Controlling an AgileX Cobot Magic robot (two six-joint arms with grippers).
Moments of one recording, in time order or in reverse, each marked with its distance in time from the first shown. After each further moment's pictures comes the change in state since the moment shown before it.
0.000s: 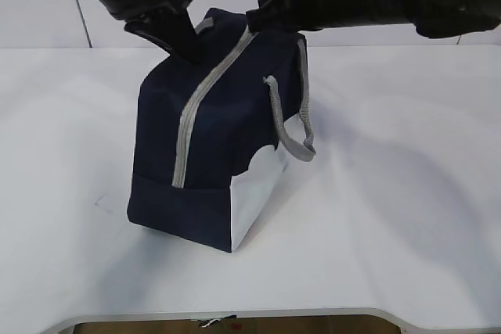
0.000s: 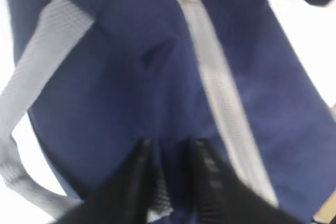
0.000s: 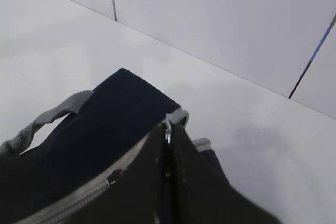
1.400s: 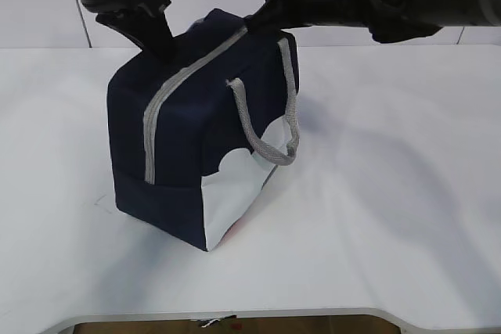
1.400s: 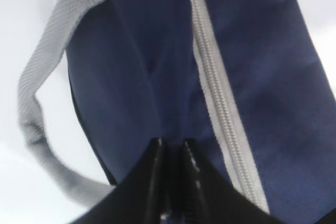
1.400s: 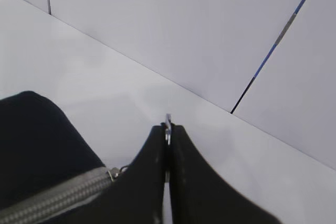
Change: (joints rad) left arm 0.000 -0.032 -0.011 0.155 0.054 -0.025; right arm 0.004 0.153 -0.137 0.013 0.174 -0.145
